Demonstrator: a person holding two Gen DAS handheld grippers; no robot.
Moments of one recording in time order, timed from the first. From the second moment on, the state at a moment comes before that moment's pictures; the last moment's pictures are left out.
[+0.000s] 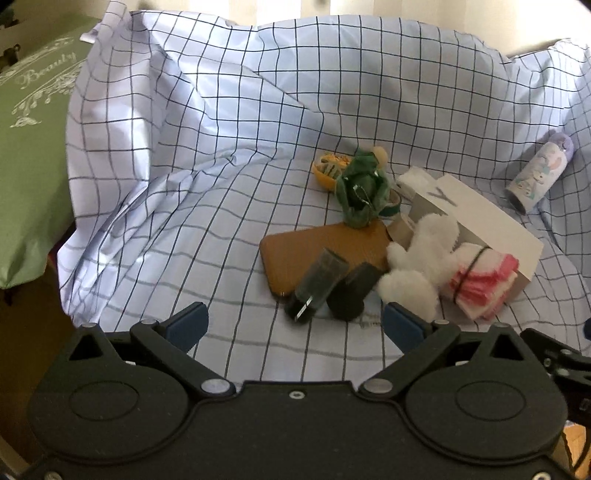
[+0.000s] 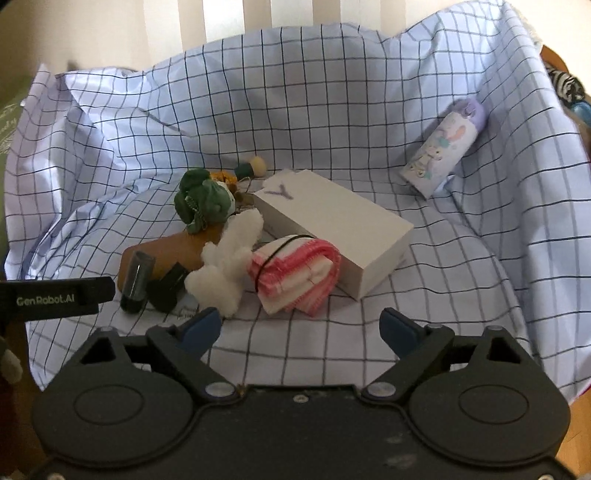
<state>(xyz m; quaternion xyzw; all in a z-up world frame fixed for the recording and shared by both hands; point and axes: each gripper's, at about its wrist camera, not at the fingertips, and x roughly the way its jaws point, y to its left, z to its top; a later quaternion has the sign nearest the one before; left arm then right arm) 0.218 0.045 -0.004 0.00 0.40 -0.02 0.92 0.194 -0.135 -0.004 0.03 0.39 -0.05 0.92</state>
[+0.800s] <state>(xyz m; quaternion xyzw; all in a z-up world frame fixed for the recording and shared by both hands) 0.277 0.076 -0.030 -0.19 0.46 -0.01 0.87 0.229 -0.144 -0.040 0.07 0.43 -0.07 0.90</state>
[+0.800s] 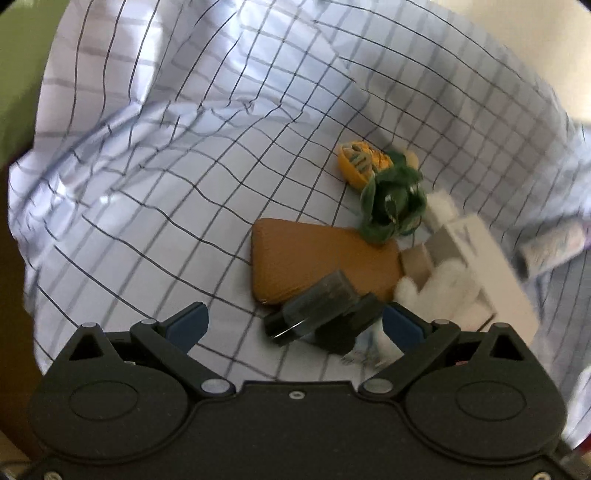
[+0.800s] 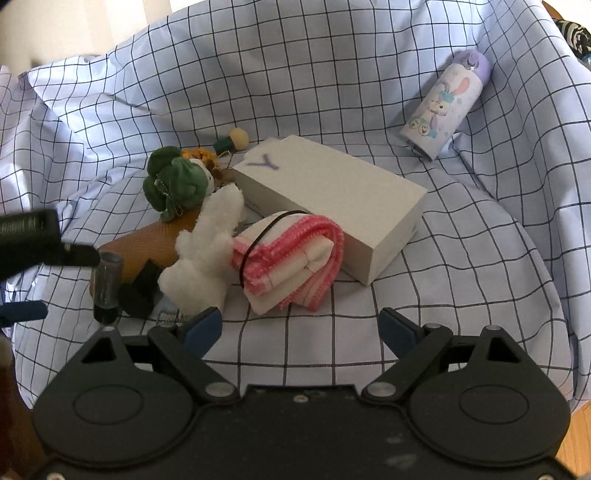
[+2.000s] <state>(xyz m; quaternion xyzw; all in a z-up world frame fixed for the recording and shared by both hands) 0.260 0.050 -0.034 -0.08 0.43 0.00 0.90 0.226 -0.150 -0.041 0.06 0.42 -0.08 0.90</state>
